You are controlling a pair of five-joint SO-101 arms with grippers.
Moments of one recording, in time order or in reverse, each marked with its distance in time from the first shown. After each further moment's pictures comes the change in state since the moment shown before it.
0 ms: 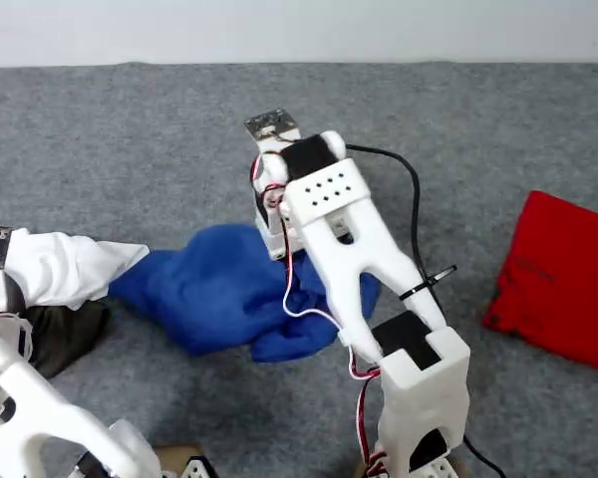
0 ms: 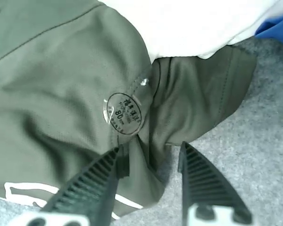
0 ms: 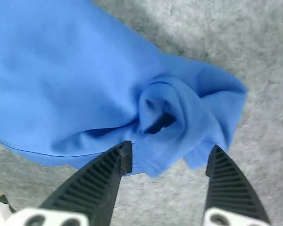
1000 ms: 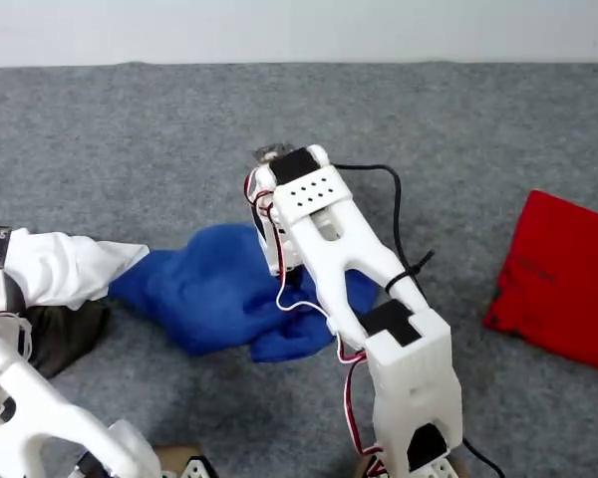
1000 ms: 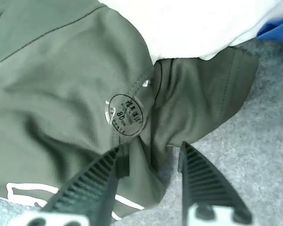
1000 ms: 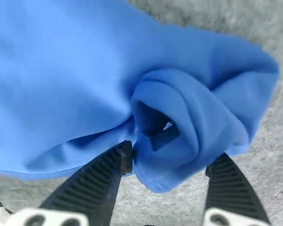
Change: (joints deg) left arm 0.0 0.0 0.1 -0.2 0.0; right arm 0.4 9.1 1.8 0.0 -3.5
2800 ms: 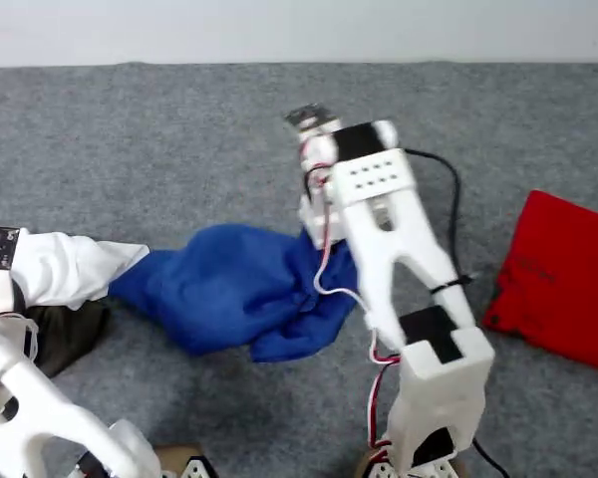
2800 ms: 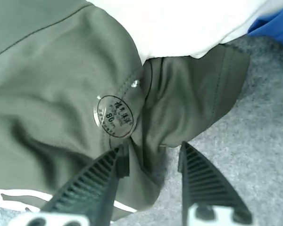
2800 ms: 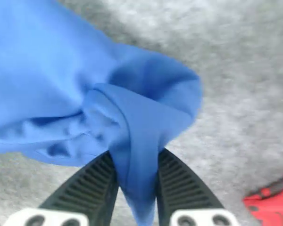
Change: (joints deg) left arm 1.0 0.0 1.5 -0.4 0.0; right arm 12.5 -11.9 0.7 0.0 19.4
